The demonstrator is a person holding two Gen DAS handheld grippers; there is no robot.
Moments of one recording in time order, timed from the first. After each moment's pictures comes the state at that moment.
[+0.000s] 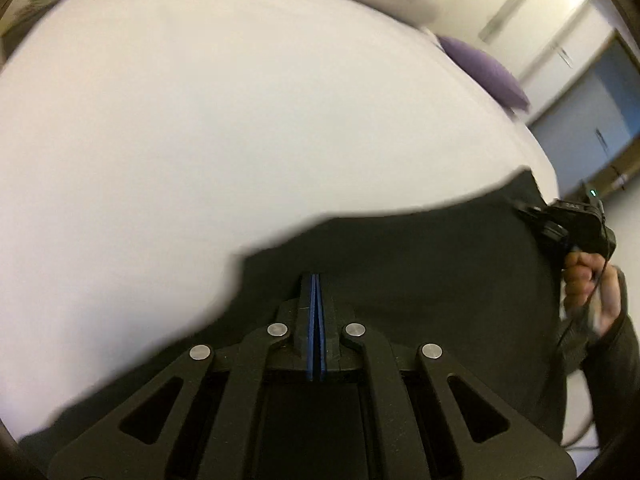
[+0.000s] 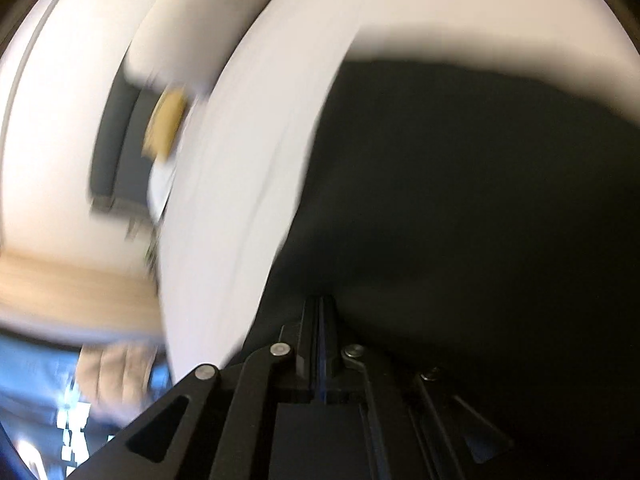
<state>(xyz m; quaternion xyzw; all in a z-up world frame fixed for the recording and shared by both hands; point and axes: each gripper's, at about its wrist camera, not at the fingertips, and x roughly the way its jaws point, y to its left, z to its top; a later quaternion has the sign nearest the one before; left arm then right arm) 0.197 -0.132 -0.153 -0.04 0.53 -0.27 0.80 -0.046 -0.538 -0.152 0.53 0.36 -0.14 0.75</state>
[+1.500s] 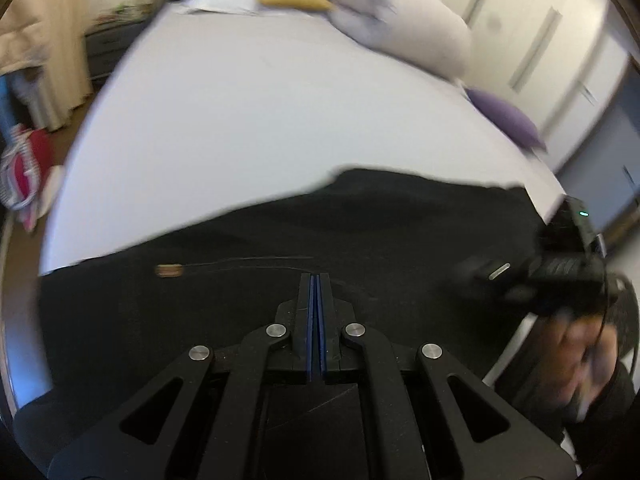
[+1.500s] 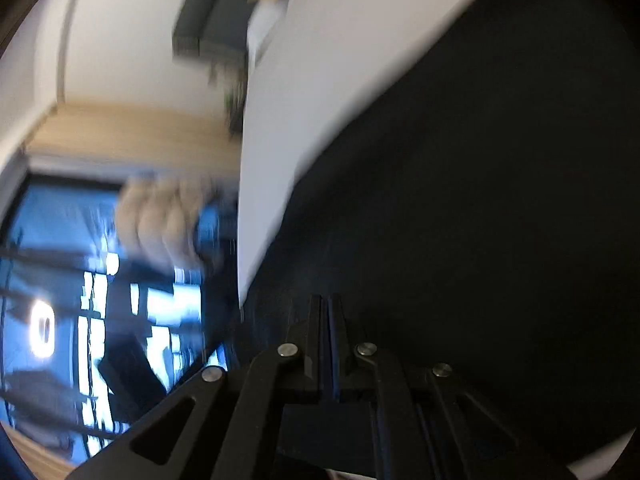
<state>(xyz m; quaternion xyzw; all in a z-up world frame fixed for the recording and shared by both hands) 0.041 -0.020 -0.078 -0.05 0.48 -0.20 0.86 -0.026 -0.162 -0.154 0.43 0.51 0.20 0.71</state>
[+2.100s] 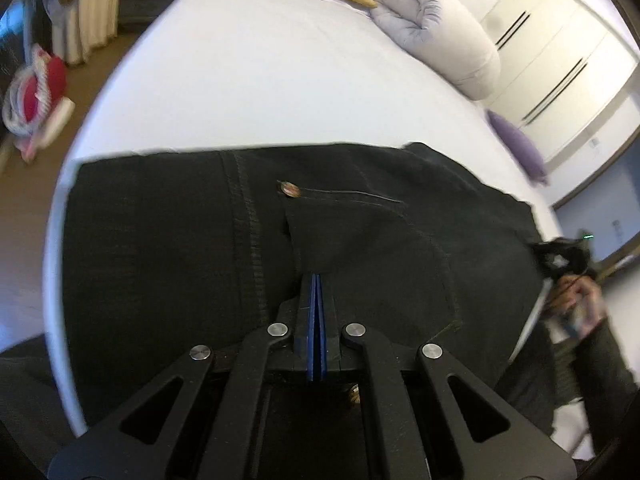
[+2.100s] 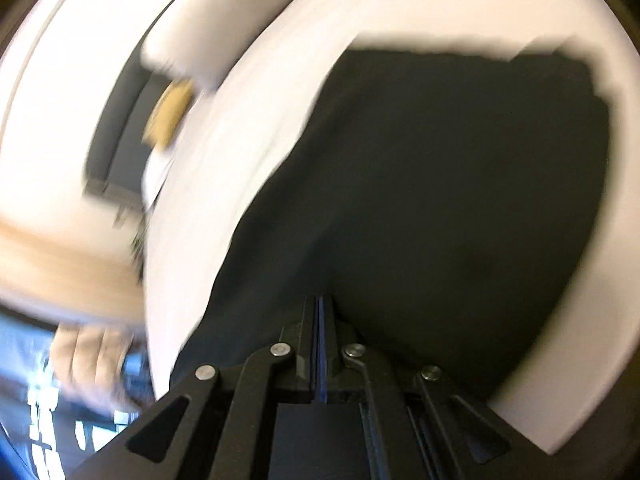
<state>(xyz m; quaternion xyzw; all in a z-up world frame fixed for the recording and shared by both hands) 0.019 0.091 -0.135 -0.14 0.49 -0.16 0.84 -0.073 -0.446 -0.115 0.47 0.38 -0.14 0.79</state>
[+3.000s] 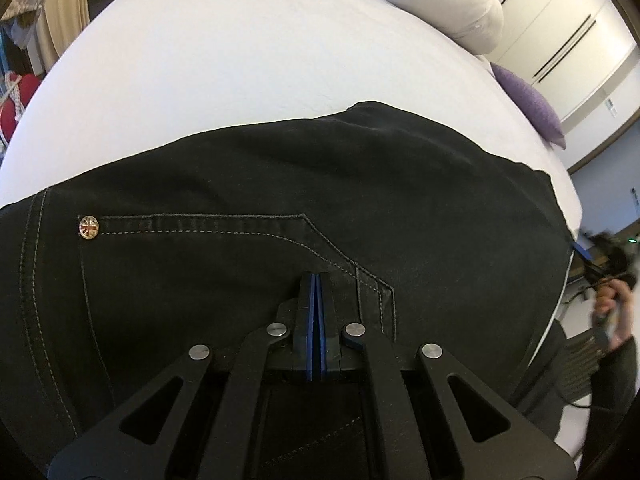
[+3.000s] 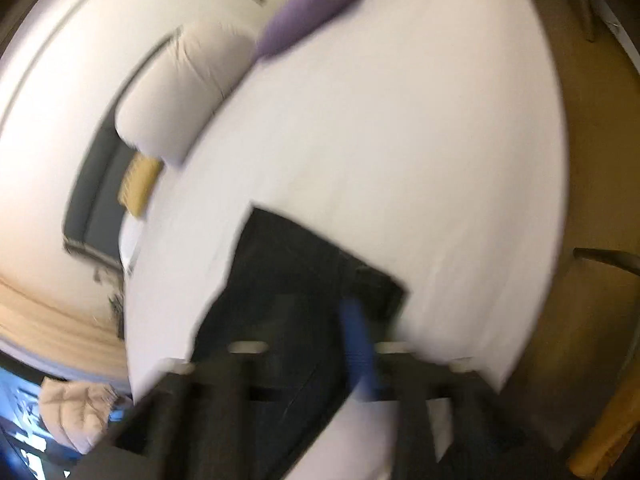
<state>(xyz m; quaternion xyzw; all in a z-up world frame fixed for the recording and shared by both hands) 0.069 -0.015 -0.133 -0.09 0.55 -0.17 0.82 -0.136 -0.490 -0.087 0.49 0.30 -0.21 0.80</state>
